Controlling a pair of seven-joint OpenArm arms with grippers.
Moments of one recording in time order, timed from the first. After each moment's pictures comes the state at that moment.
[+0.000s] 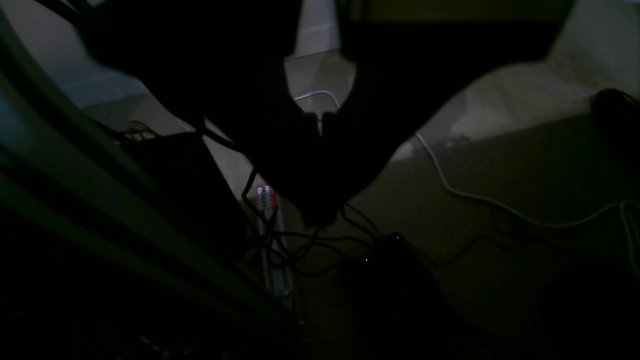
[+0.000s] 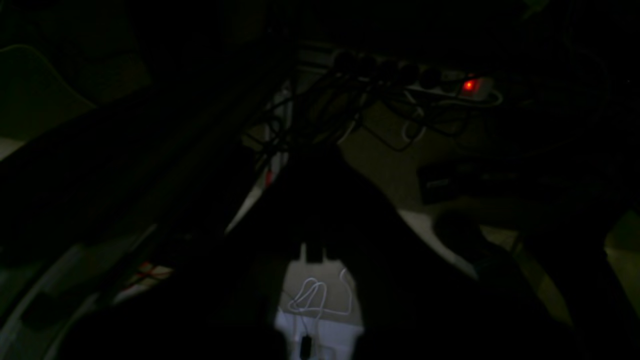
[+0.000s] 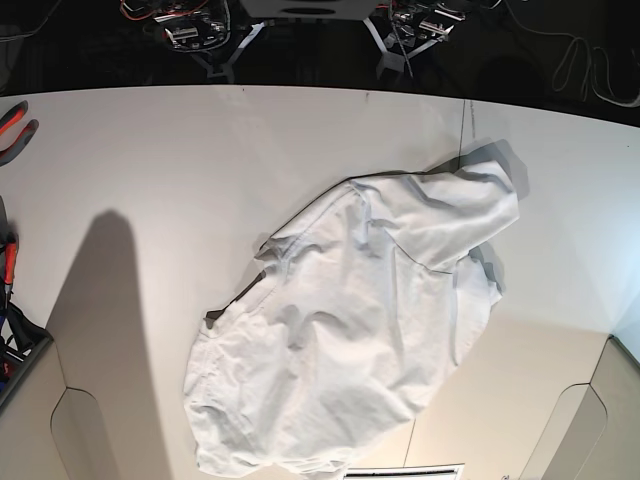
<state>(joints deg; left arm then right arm) 1.0 -0.3 13.0 11.0 -1.5 -4.1 0.6 -0.8 0.8 -17.4 13.6 11.2 1.4 -7.1</state>
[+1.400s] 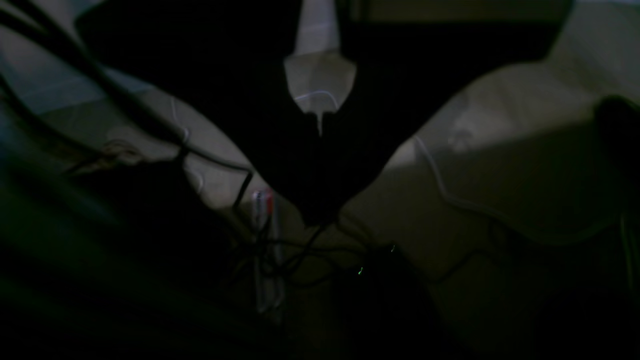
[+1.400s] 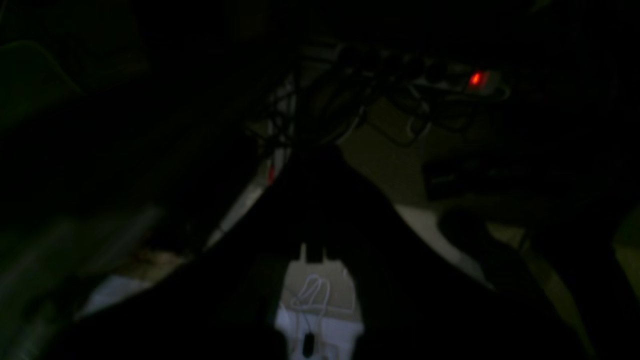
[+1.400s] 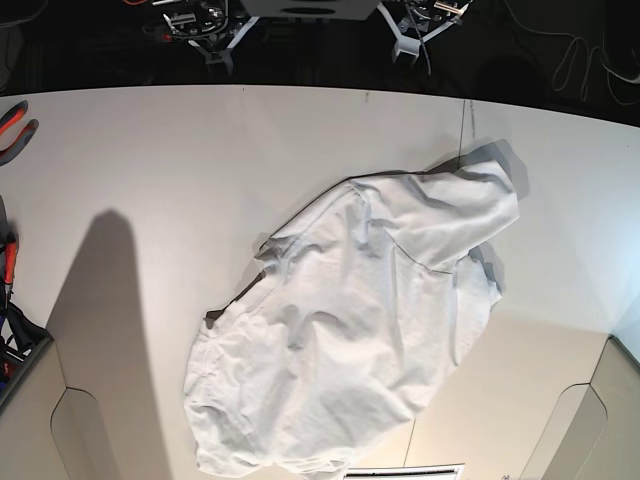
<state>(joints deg) 9.2 -3.8 13.0 20.2 -4.6 -4.2 2.4 -5.5 2.2 -17.4 17.1 11.2 1.7 -6.7</state>
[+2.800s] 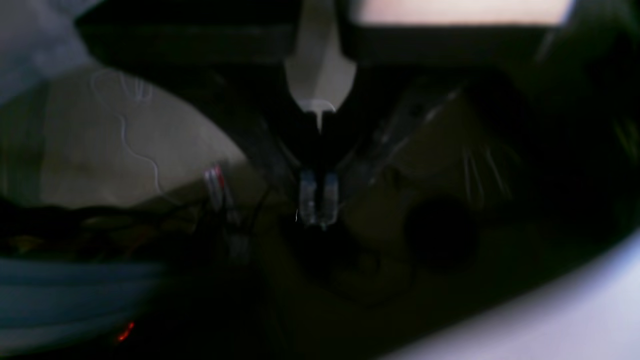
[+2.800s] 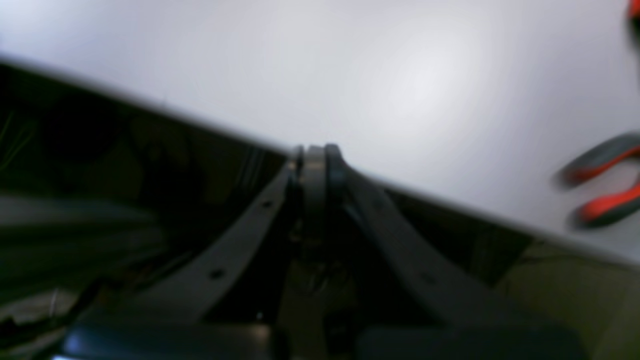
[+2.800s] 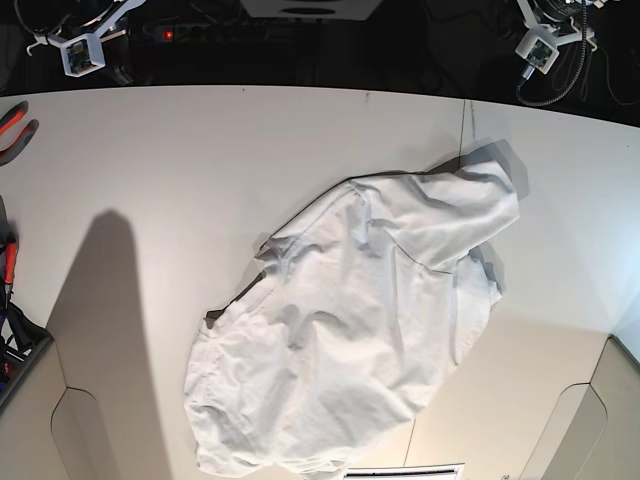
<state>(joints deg) 57.7 -24.2 -12.5 111.9 -15.2 -21.8 24.5 -58.6 25.3 2.9 114.4 11.0 0.5 -10.0</state>
